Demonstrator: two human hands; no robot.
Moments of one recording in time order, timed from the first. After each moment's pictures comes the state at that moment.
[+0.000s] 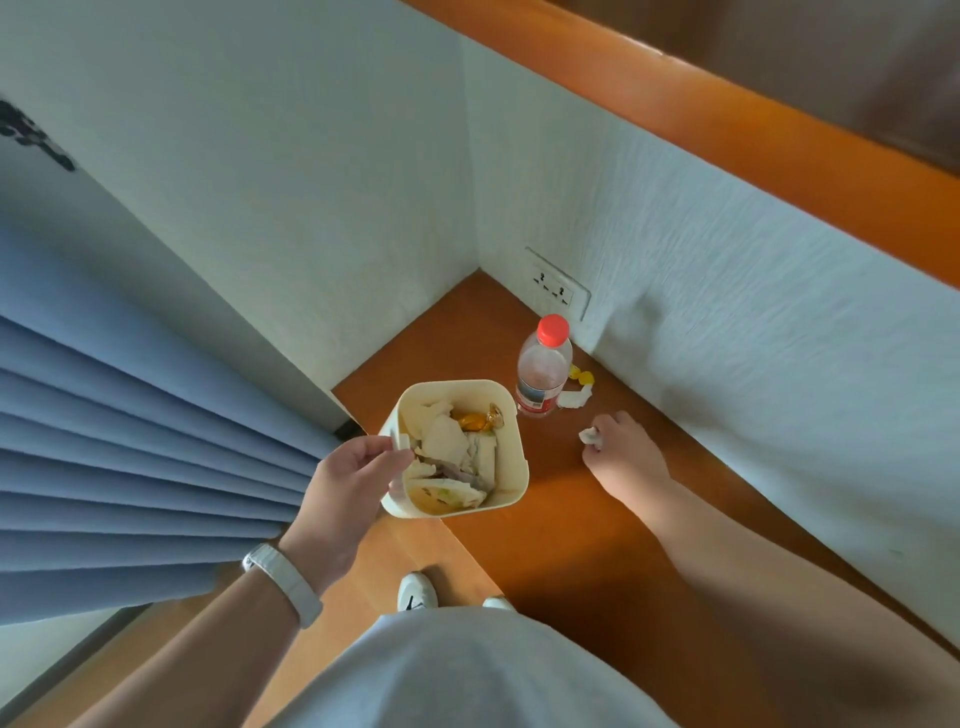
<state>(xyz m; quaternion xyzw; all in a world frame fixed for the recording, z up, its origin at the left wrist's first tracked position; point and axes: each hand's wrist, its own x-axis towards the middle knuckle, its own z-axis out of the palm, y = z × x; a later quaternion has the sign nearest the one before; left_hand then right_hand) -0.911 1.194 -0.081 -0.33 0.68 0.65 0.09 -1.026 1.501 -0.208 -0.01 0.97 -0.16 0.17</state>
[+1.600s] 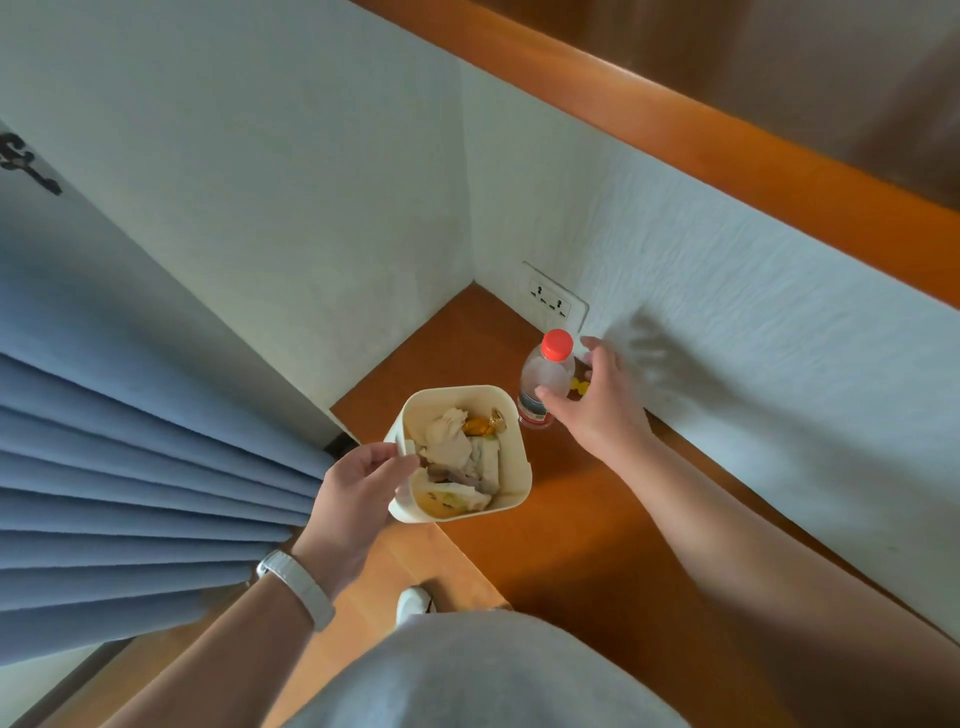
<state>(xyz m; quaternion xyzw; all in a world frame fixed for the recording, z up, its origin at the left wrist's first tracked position) -0.927 1.183 -0.086 -0.32 0.66 0.67 0.10 -1.049 1.445 -0.105 0.01 0.93 -0.37 0.05</state>
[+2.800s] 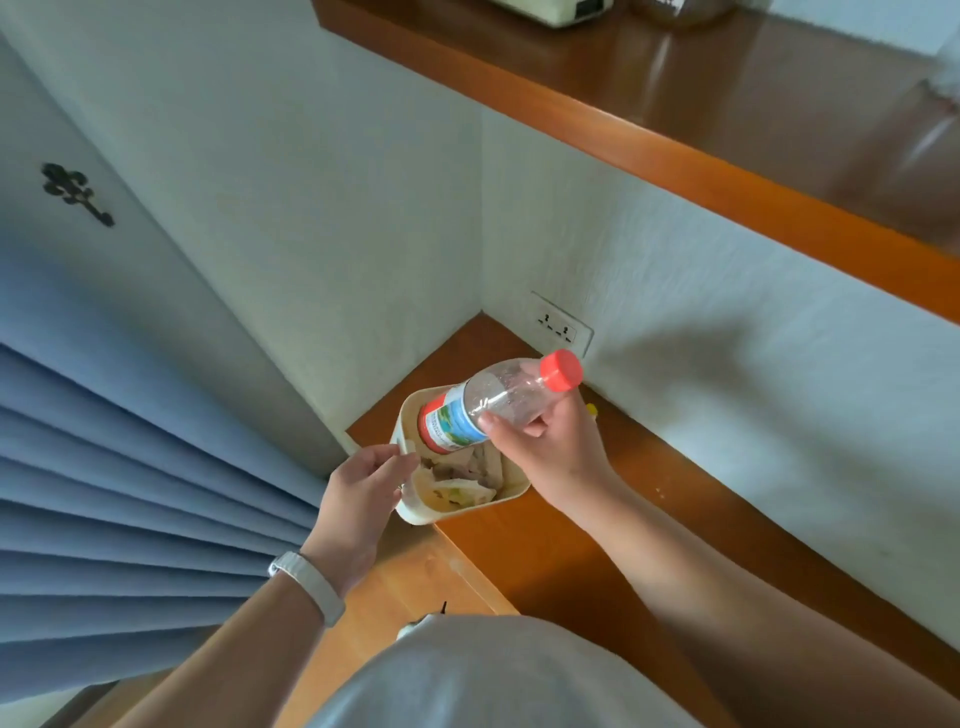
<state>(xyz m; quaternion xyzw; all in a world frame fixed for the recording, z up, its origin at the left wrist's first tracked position) -0.928 1.158 -0.075 -0.29 0.66 0.69 0.08 -0.983 1.369 -0.023 -0.09 0.74 -0.66 0.07</state>
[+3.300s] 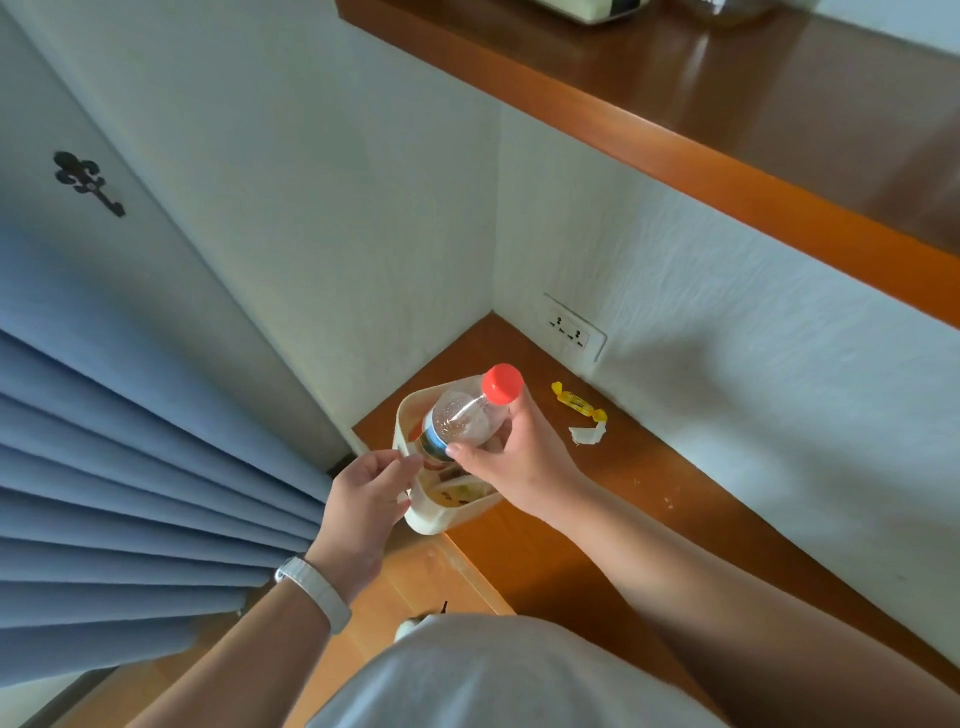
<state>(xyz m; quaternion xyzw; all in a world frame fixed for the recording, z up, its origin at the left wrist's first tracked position) -0.927 1.160 -0.076 -0.32 0.64 0.70 0.07 -0.995 1.344 -0.045 -0.14 0.80 -0.56 0.12</state>
